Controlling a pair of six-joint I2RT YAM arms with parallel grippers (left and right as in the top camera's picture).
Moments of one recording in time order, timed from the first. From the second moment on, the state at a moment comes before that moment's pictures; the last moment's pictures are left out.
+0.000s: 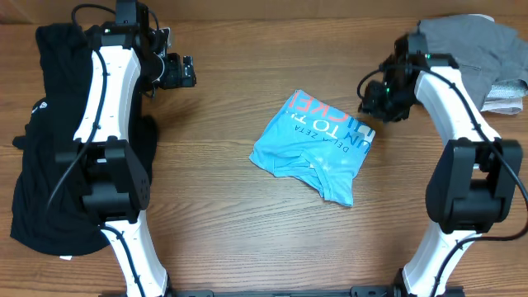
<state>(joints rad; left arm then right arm) 0.04 2.18 2.02 -1.11 0.21 -0.05 -0.01 2.05 1.67 -1.02 -0.23 0.22</state>
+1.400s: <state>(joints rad) 0.04 2.18 2.02 -1.10 0.21 -0.05 0.53 1.91 1.27 -0.82 0.03 -0.09</state>
